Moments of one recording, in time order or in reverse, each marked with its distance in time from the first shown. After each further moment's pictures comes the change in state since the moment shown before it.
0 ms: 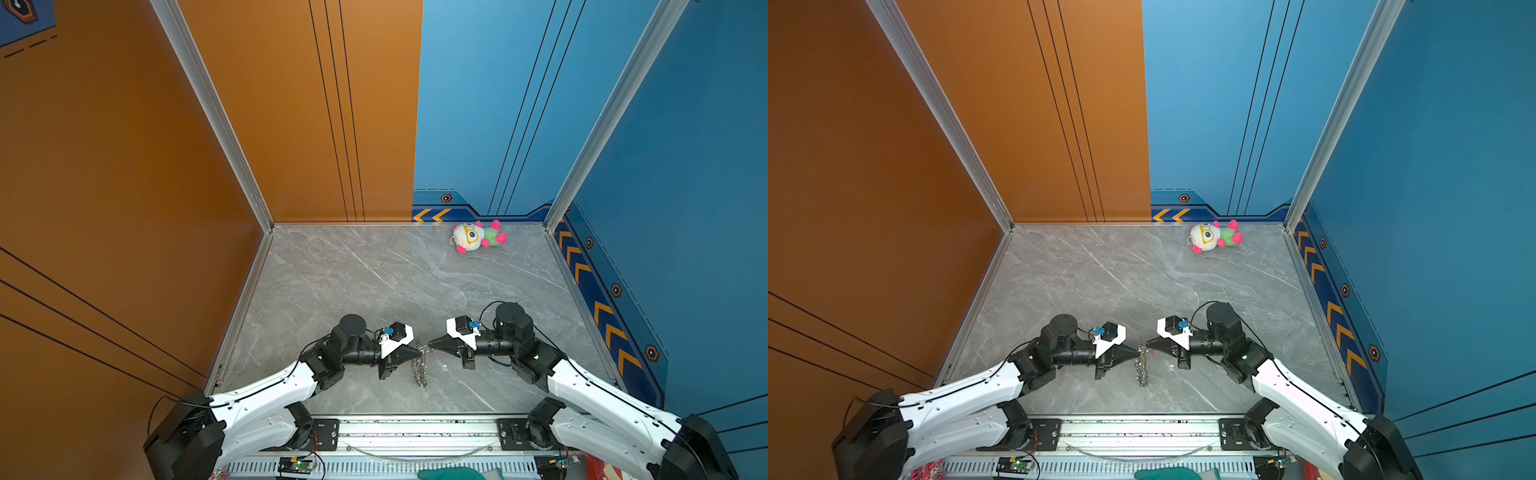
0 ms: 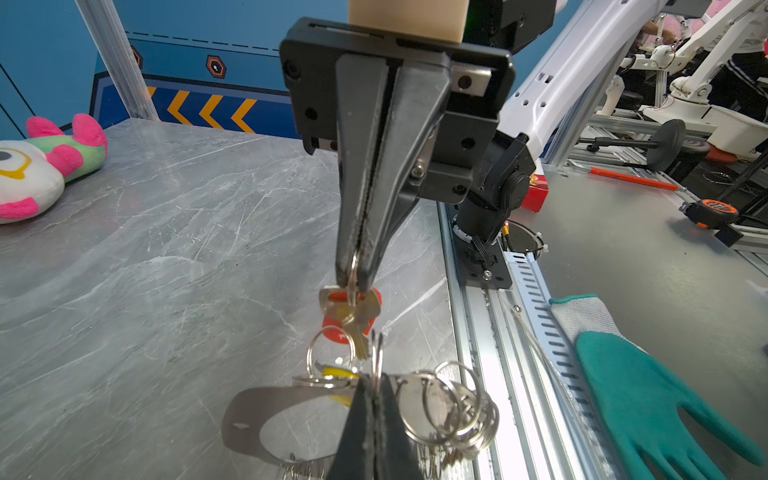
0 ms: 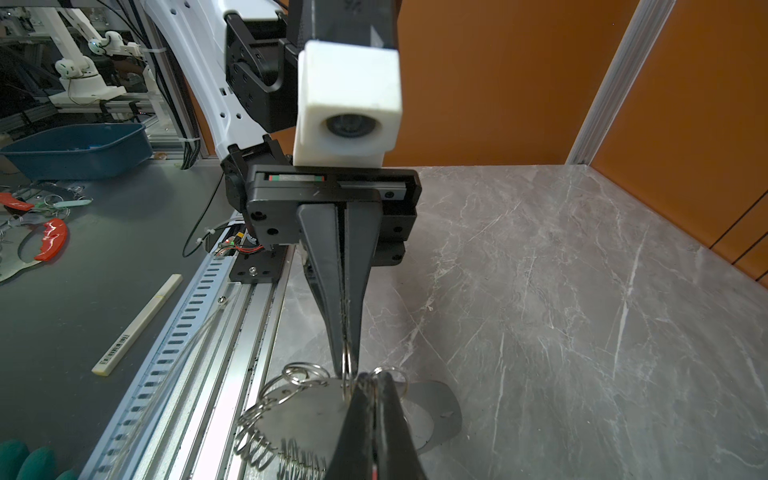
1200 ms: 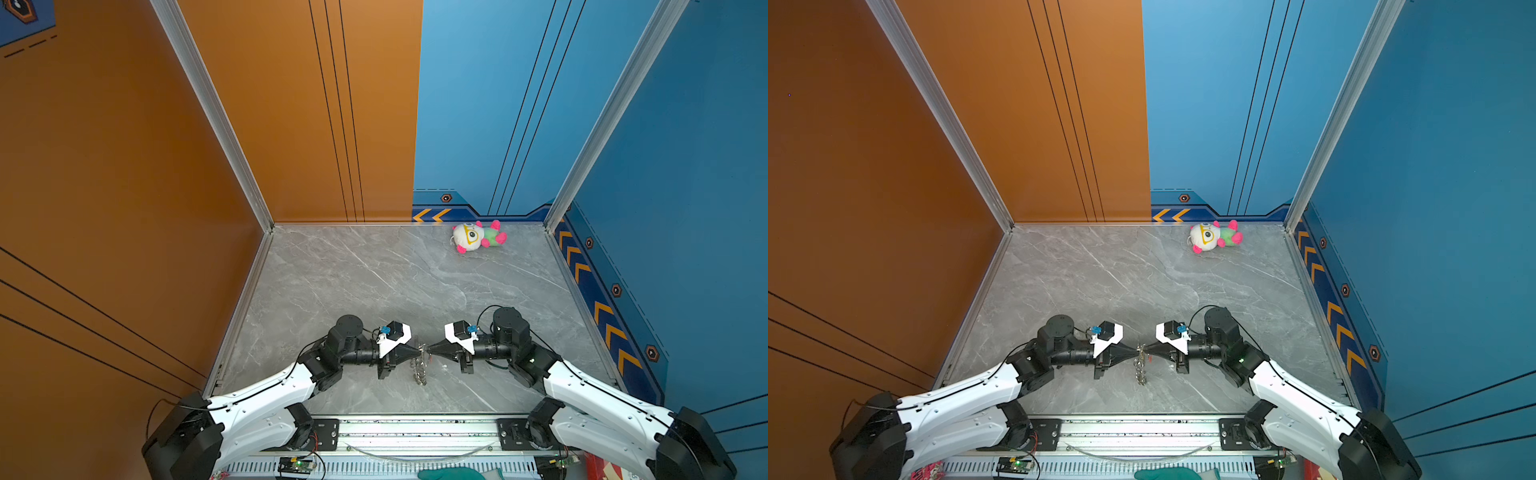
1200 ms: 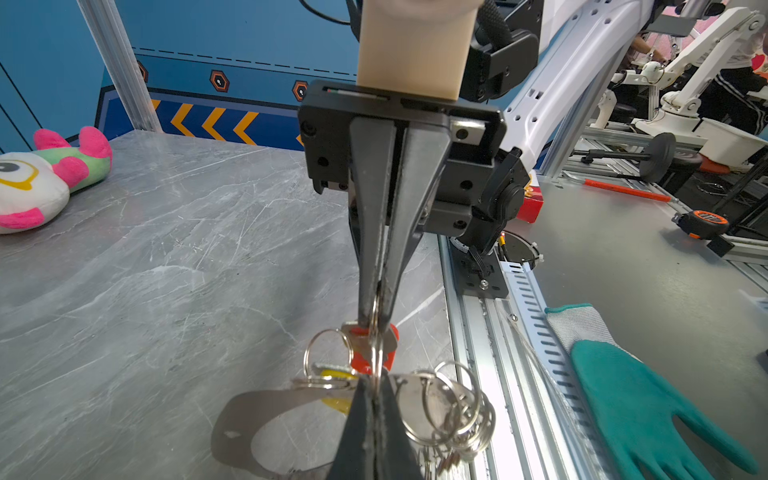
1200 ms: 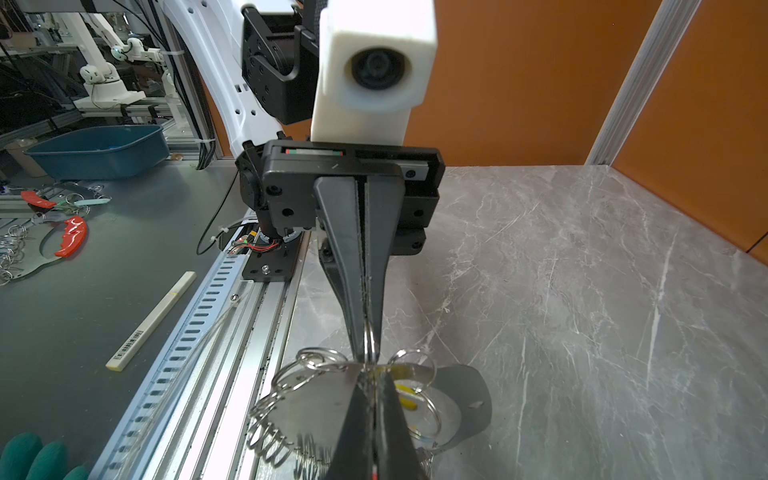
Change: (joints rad) left arm 0.008 -0.014 -0.014 0.037 0.019 -0.026; right arm 0.029 0.023 -0.053 0.094 -0.011 0.030
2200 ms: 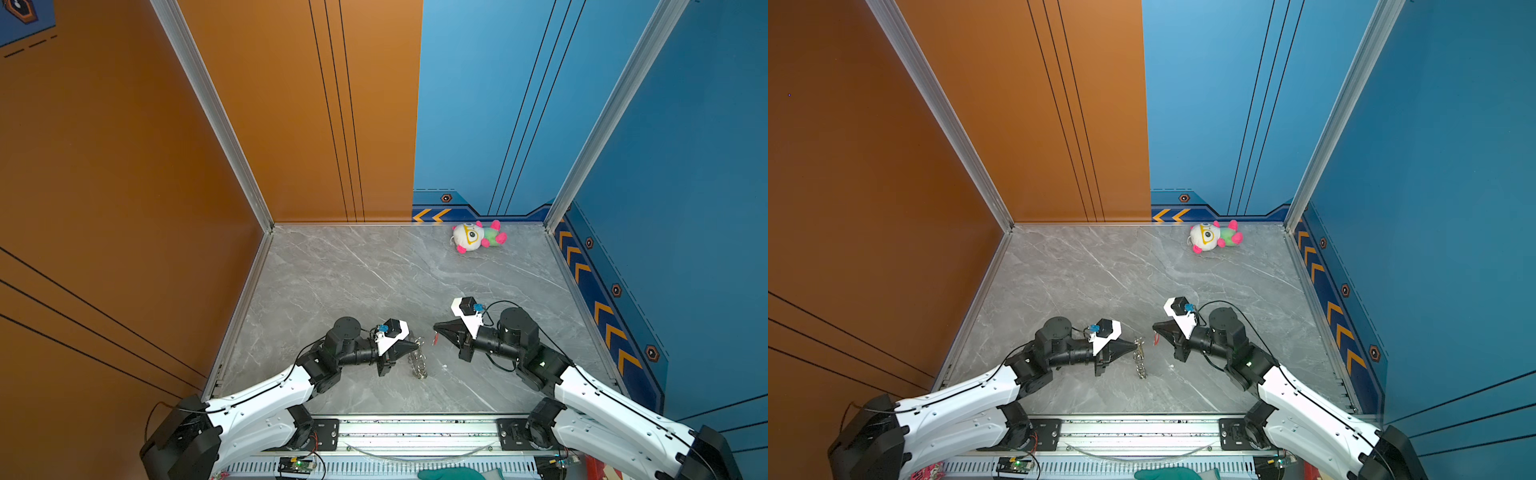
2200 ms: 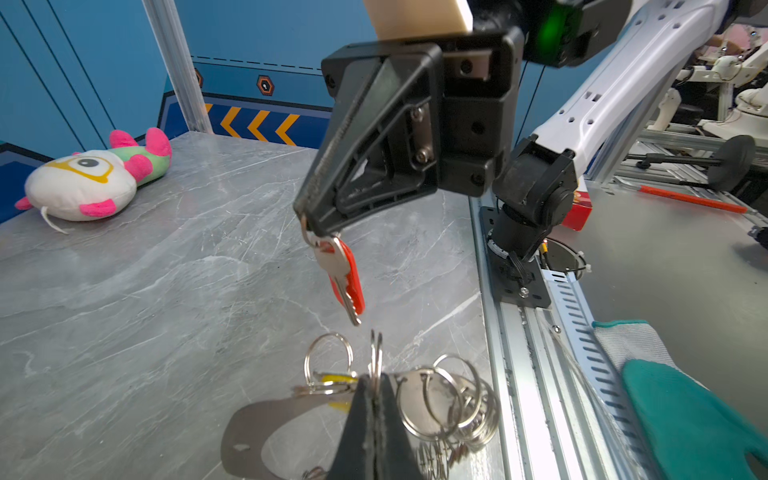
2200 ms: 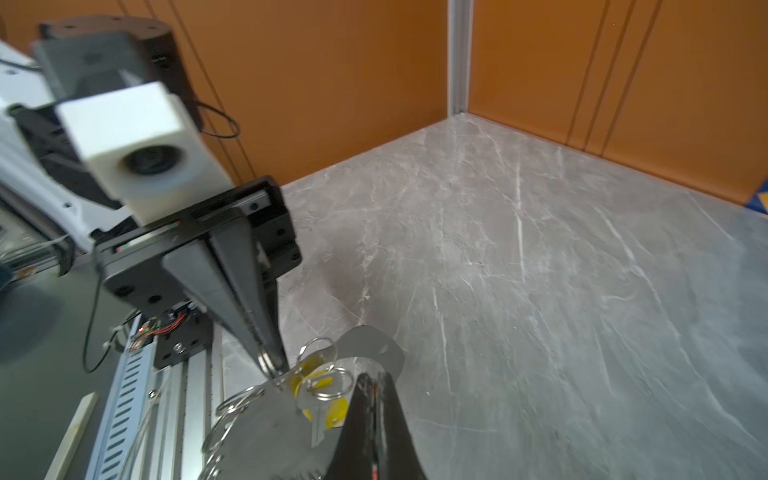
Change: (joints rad) left arm 0.005 -0.031 -0.028 0.024 -0.135 -0.002; right arm 0.039 -0.086 0.119 -0.219 0.487 0.317
